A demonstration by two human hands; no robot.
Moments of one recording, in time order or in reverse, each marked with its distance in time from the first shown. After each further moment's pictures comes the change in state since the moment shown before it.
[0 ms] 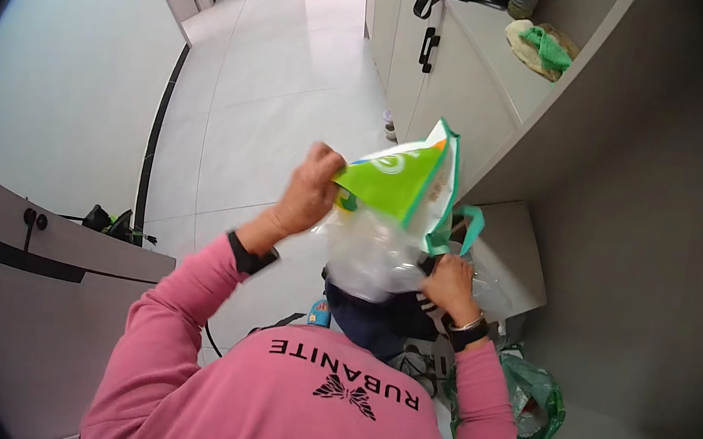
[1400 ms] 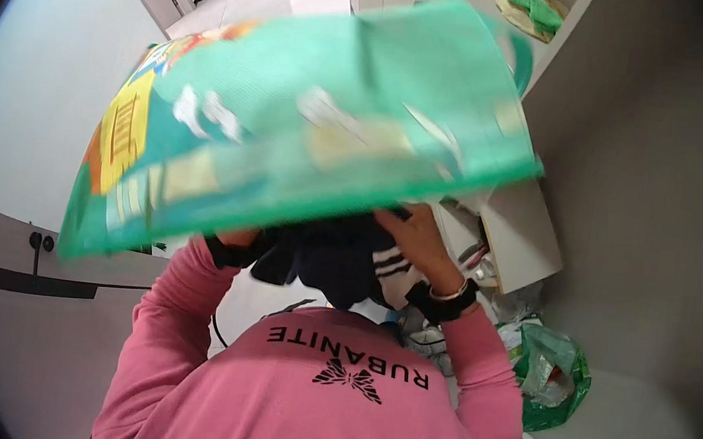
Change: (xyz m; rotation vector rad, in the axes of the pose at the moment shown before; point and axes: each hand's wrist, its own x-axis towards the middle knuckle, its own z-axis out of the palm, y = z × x) left_hand -0.016 0.002 -0.051 0.436 -0.254 0.341; right_hand 0.022 -0.083 -0.015 0.964 -0.062 -0.147
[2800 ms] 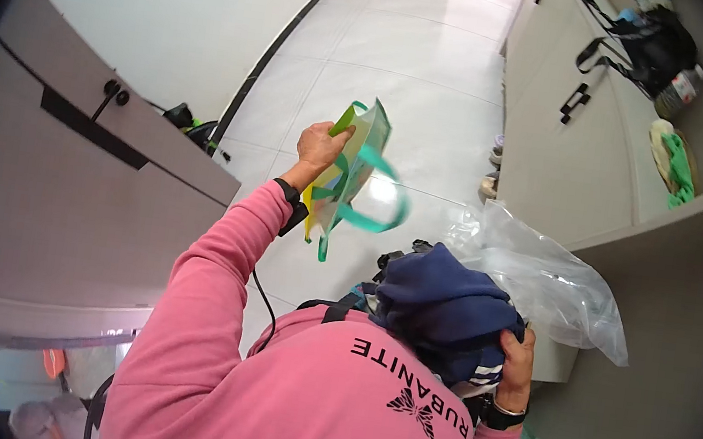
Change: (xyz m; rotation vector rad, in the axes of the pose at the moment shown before) left_hand -0.149 -0.121 0.045 -0.053 0.163 -1.478; right_hand -0.064 -0.004 -0.034 0.588 0.023 0.427
